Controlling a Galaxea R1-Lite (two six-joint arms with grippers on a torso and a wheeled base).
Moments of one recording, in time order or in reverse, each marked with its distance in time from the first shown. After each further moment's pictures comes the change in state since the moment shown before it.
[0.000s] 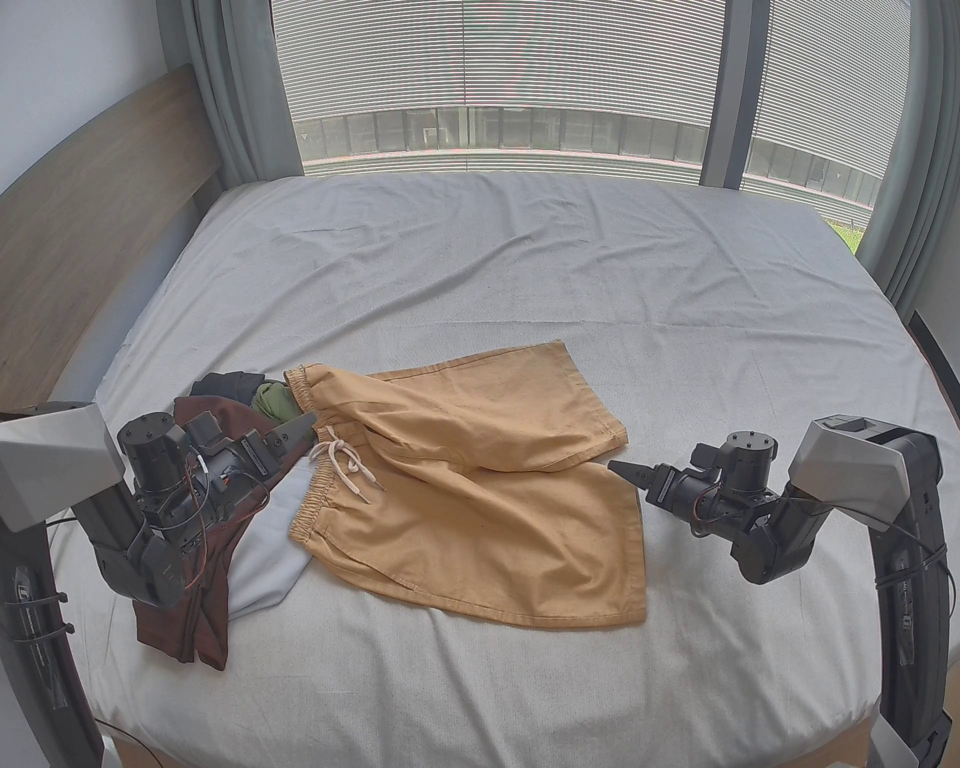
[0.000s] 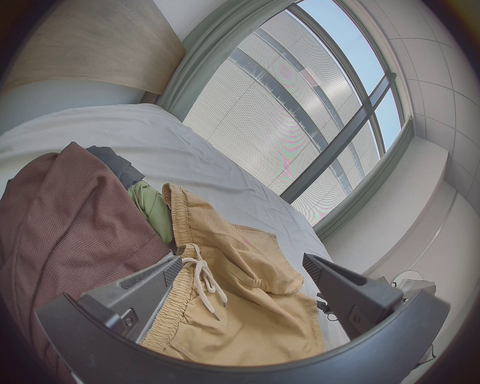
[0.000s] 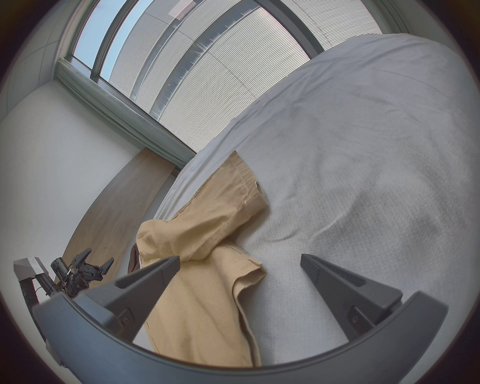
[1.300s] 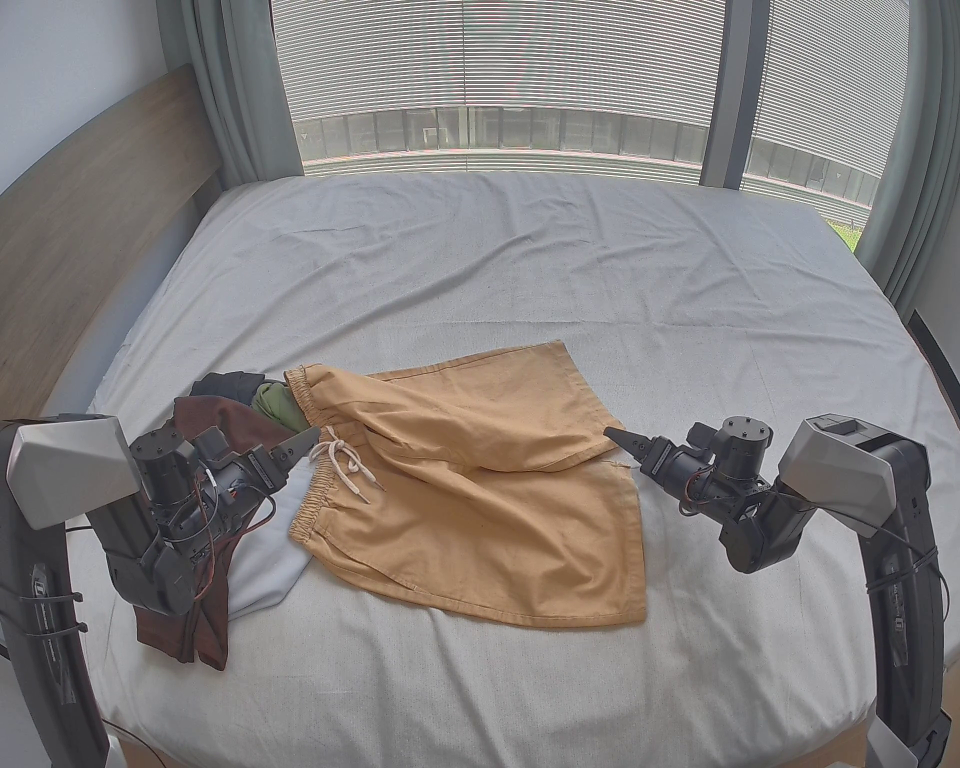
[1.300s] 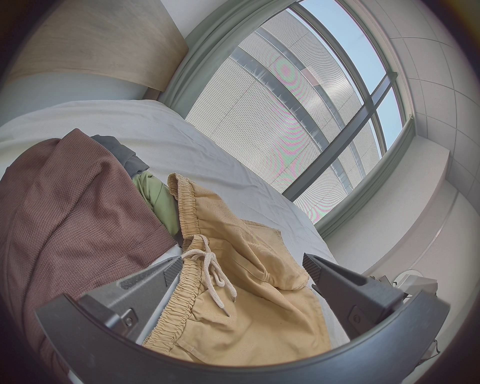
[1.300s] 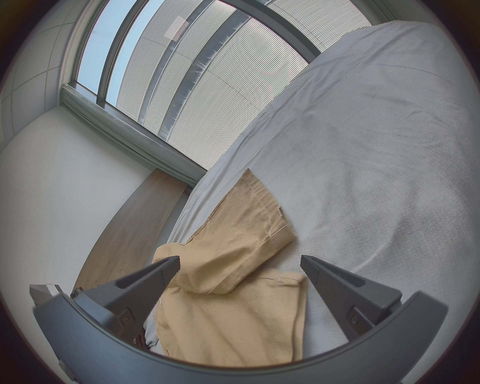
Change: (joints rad) left arm 0.004 0.077 -0.003 -0.063 -0.001 0.000; right arm 0.009 0.048 -0.130 -0.069 0.000 0.143
